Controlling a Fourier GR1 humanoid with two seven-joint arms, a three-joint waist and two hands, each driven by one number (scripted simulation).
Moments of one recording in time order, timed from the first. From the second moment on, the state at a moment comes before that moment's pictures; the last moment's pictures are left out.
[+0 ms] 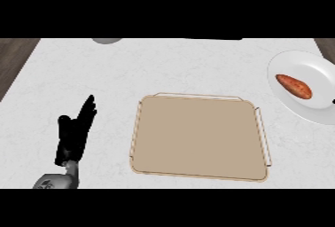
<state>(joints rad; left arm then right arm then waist) -0.06 0.14 -0.06 -1.46 -0.05 0.15 0.21 -0.82 -0.80 -0.53 -0.10 0.34 0.34 -0.68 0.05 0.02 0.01</state>
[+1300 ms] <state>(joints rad) -0.07 0.13 -0.06 -1.47 -0.06 0.15 0.22 -0.70 -0.75 -0.53 -0.13 0.34 0.25 -0.76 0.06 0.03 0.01</state>
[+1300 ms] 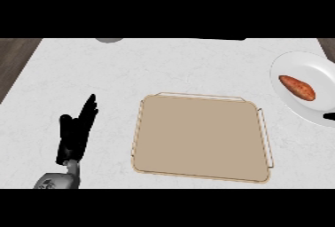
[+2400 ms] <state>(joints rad) -0.07 0.10 -0.07 -1.46 -0.07 0.16 0.22 -0.62 -0.83 -0.58 -0.12 0.32 0.20 -0.78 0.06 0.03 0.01</state>
